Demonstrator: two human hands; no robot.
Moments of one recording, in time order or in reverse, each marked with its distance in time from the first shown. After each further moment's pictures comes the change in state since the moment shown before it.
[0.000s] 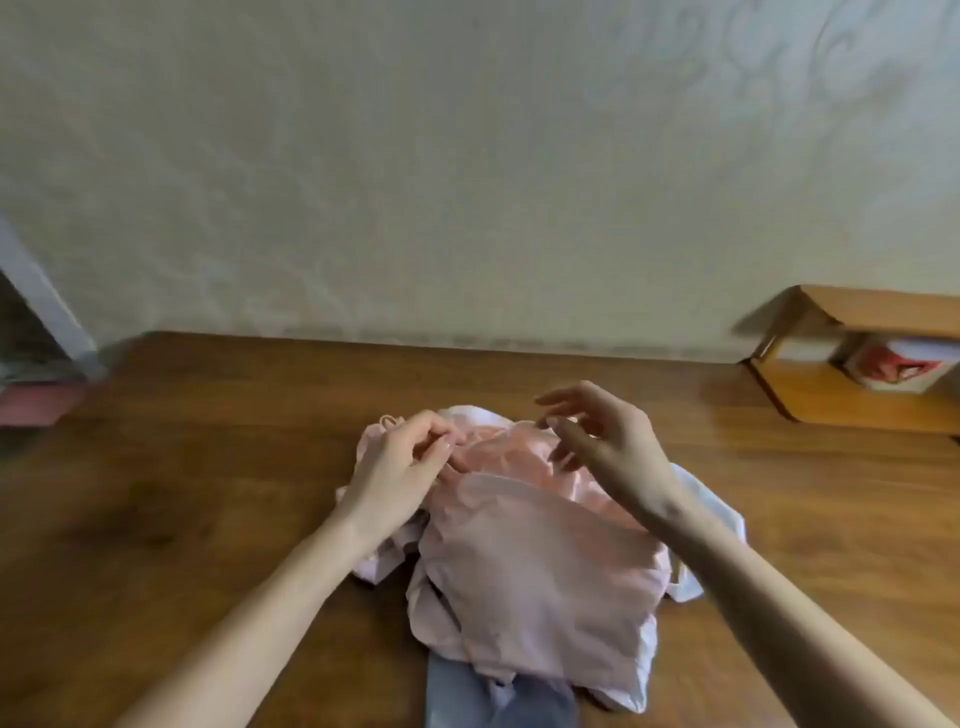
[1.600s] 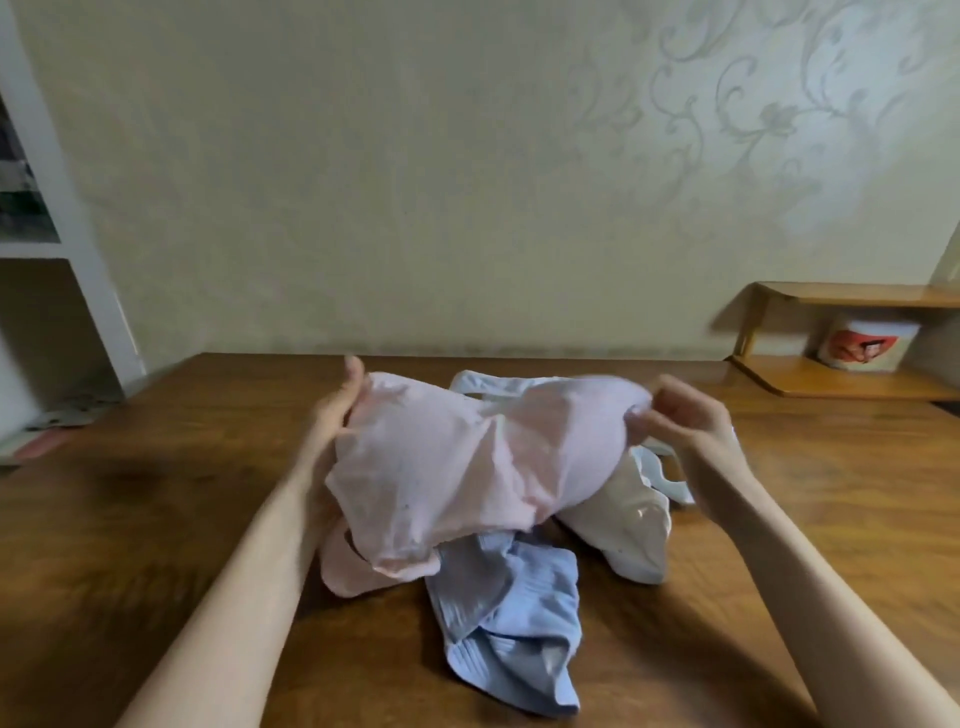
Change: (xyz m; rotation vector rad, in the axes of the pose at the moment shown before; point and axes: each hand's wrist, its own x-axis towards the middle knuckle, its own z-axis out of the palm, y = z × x) left_hand -0.080 -0.027 -0.023 -0.771 0.136 -0.089; right_hand -0.108 0.042 -0.007 0.220 0.188 -0.255
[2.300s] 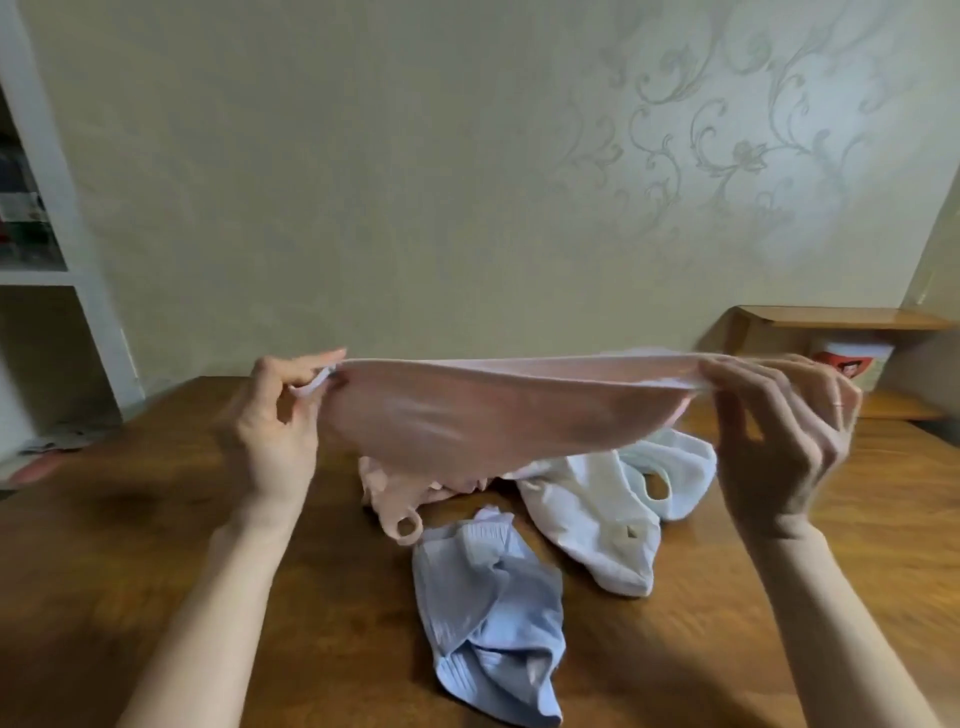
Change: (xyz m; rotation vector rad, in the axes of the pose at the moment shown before) left_hand -0.007 0.020 -0.019 0.750 0.495 1.168; right_hand 0.000 -0.011 -0.039 -0.917 0.784 -0.866
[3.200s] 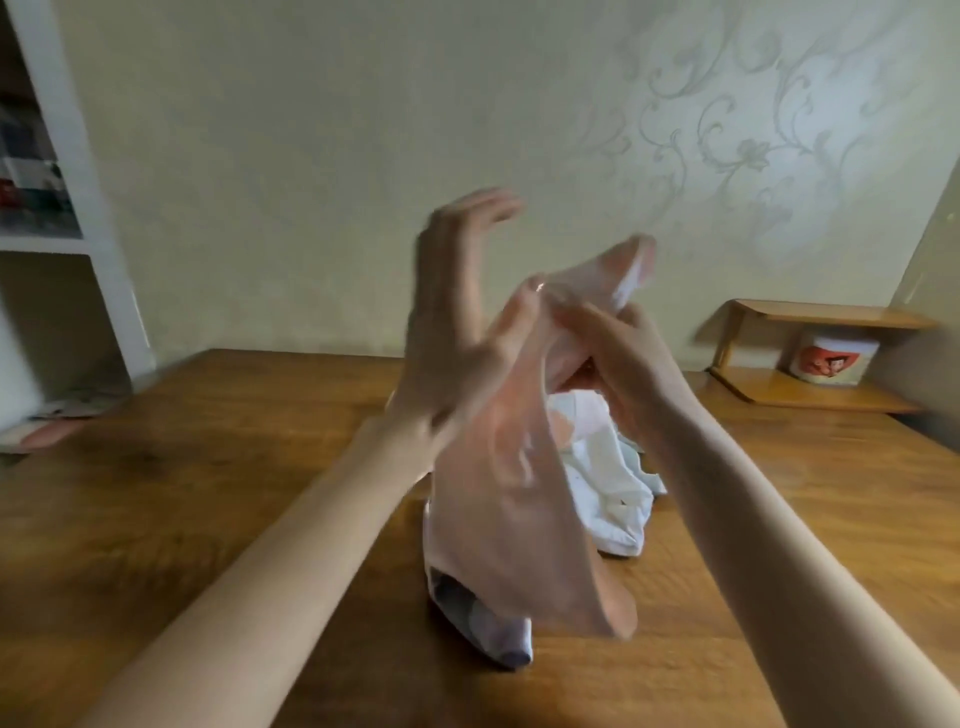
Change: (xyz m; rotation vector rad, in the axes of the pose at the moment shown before) left_hand 0.039 0.127 0.030 -0.307 -0.395 -0.012; right_hand 0.085 -0.116 0.010 1.062 -0.731 1.119
